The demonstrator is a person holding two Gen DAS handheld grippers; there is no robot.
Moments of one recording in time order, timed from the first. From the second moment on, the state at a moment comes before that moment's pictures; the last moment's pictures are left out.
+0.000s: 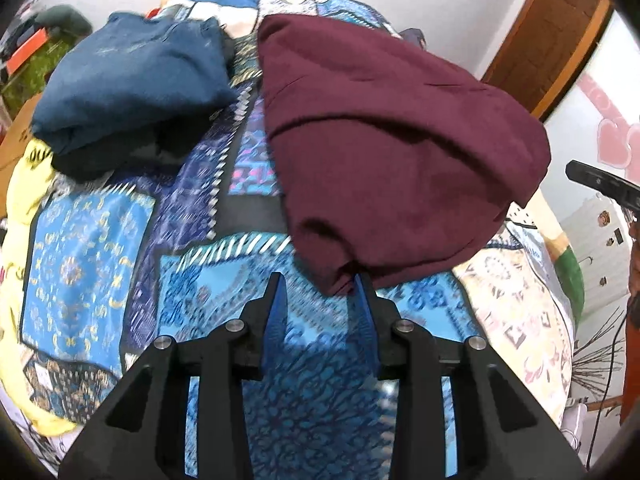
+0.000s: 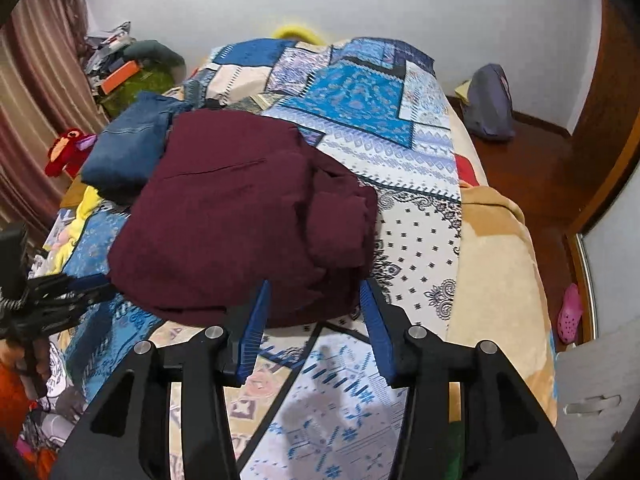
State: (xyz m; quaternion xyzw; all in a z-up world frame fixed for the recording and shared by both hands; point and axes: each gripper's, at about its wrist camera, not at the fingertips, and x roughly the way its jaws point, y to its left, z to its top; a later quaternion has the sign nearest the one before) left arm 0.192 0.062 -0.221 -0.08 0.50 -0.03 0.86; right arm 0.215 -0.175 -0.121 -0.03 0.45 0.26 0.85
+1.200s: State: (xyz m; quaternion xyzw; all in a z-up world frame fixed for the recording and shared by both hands) left arm 0.192 0.093 -0.249 -0.12 0.47 -0.07 0.87; right arm 0.292 0.014 -0.157 -0.13 0.49 0.29 0.81
